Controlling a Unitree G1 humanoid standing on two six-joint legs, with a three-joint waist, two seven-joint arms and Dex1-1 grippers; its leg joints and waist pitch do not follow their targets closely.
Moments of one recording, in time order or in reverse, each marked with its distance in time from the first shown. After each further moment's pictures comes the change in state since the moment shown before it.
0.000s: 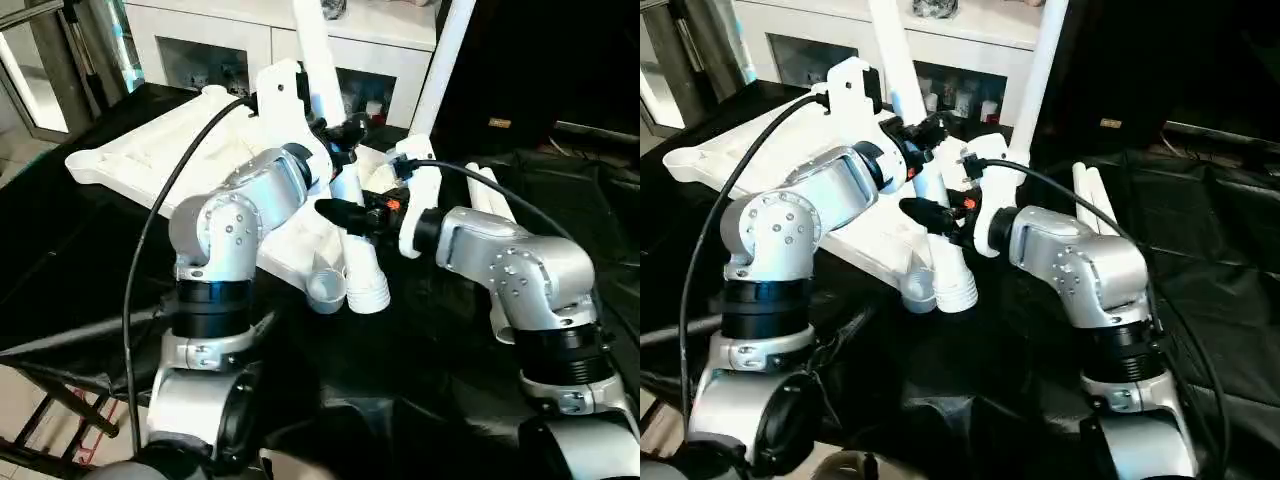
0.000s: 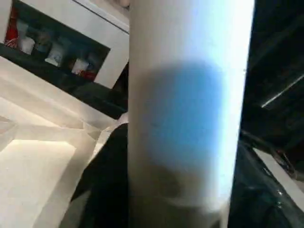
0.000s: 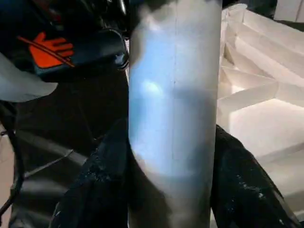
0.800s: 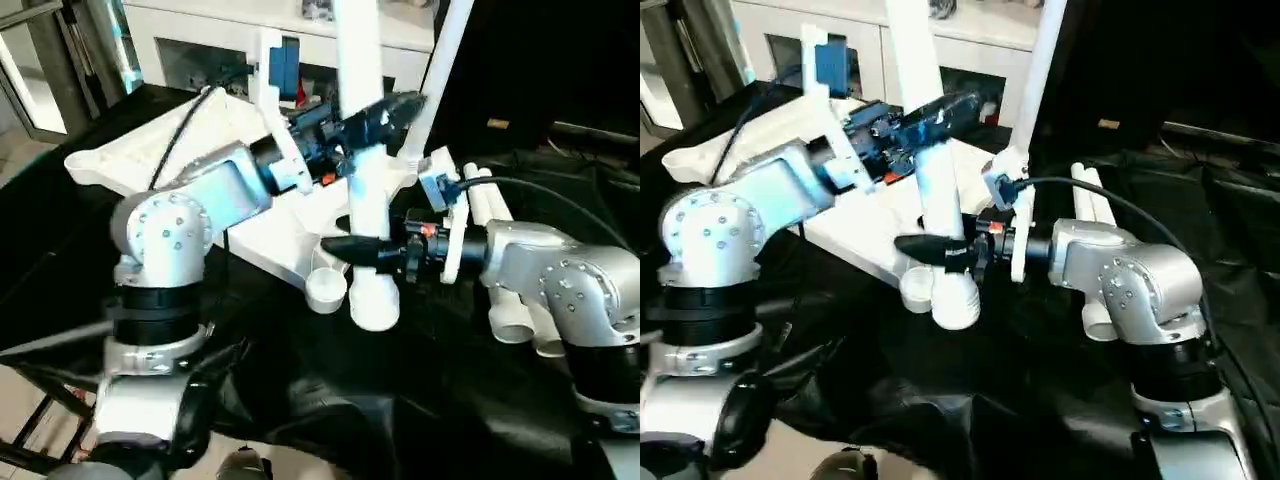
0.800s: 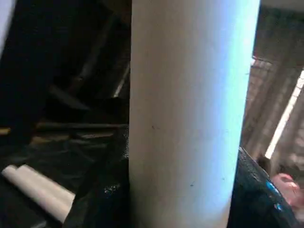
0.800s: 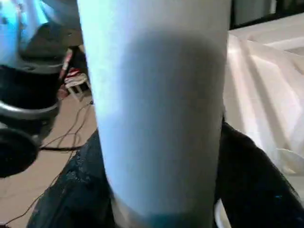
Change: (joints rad) left arm 0.046 0.220 -0.067 -0.121 -0.271 0.026 -0.720; right arm 0.071 -0.198 0.012 -0.113 0.193 0.045 0.395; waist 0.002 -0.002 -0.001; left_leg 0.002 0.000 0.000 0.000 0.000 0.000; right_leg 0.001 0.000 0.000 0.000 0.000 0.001
